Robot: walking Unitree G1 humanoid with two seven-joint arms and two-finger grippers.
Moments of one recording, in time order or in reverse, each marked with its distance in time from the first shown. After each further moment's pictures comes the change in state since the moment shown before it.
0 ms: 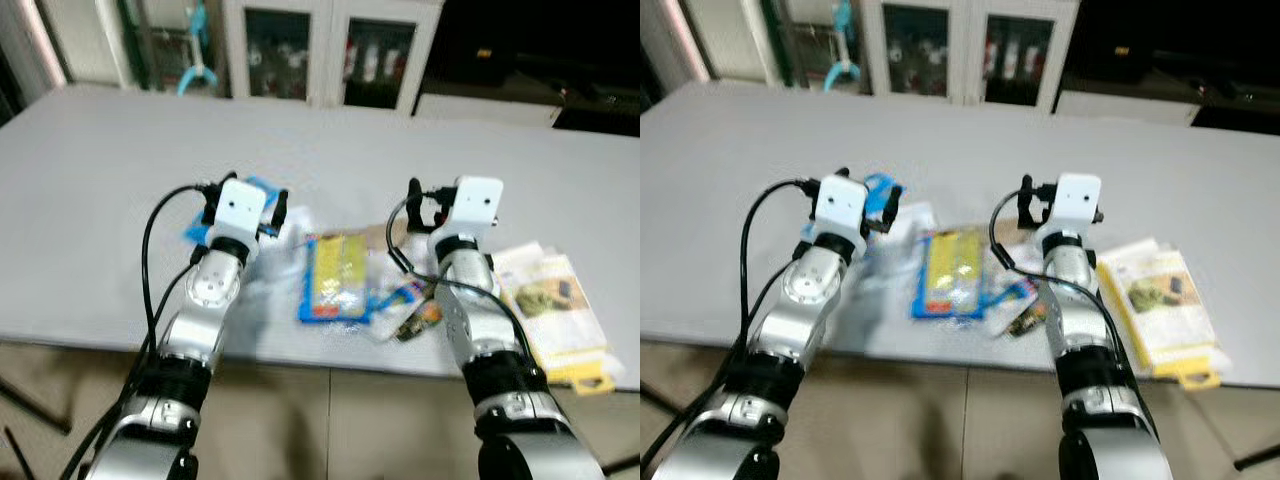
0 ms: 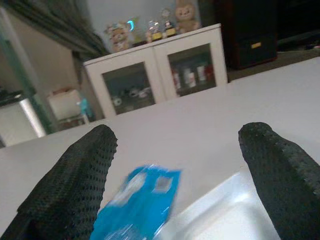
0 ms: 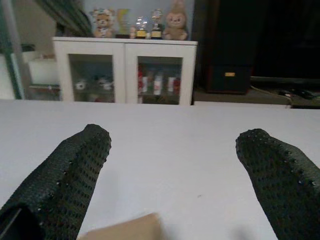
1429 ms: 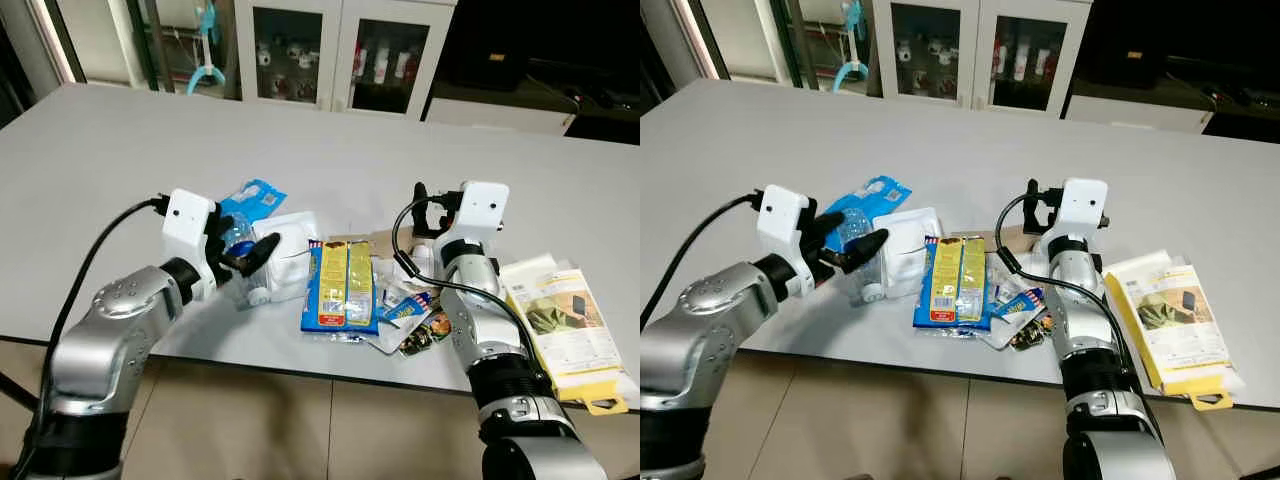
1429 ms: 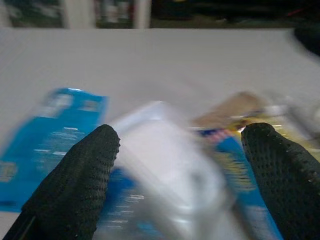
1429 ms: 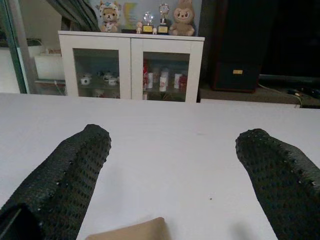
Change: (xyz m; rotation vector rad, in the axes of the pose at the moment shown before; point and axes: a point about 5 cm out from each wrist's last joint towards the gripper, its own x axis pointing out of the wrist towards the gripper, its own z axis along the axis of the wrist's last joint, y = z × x) left arm -0.070 0.037 0.023 -0.407 0.290 -0.411; right arm -0.003 -0.005 -0.005 -0.003 0.016 0.003
